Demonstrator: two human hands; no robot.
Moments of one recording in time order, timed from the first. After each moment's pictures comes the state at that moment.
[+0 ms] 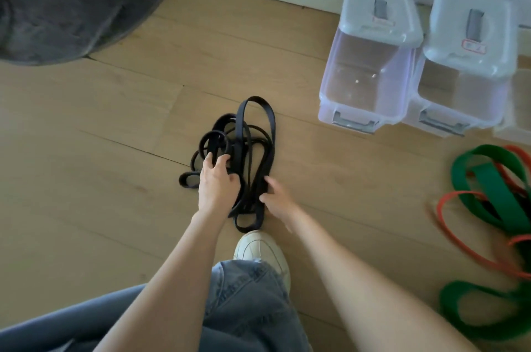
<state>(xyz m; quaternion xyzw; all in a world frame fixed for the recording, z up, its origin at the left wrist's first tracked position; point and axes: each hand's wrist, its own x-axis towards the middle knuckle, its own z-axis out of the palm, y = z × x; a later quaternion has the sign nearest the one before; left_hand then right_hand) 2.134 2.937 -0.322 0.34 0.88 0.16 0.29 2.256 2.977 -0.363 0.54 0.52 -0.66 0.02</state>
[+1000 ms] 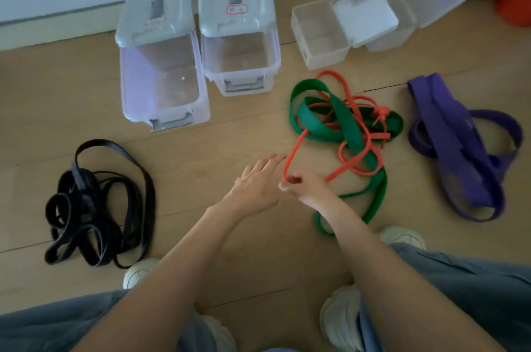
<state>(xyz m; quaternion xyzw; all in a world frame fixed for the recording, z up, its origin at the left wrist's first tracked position) 2.435 3.009 -0.296 0.73 0.54 -0.05 0.42 2.580 3.000 -0.316 0.69 0.51 -0.50 -0.07</state>
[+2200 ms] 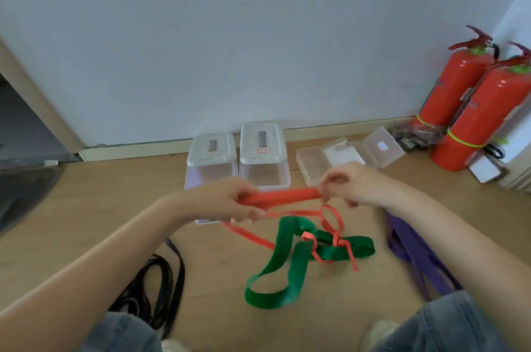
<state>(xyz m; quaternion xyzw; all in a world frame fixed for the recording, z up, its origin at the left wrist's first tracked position) 2.355 3.011 -0.013 0.80 0.42 0.05 0.43 2.607 3.003 -0.004 0.60 0.70 -0.38 -0.09</state>
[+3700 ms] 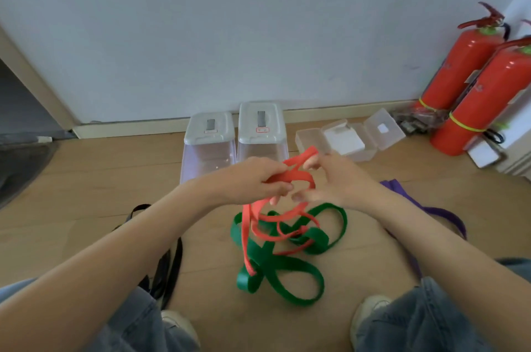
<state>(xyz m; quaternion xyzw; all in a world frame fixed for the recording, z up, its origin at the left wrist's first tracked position) 2.396 2.999 -0.021 0.87 0.37 0.05 0.31 2.581 2.988 -0.034 0.58 0.76 -0.27 -0.11</state>
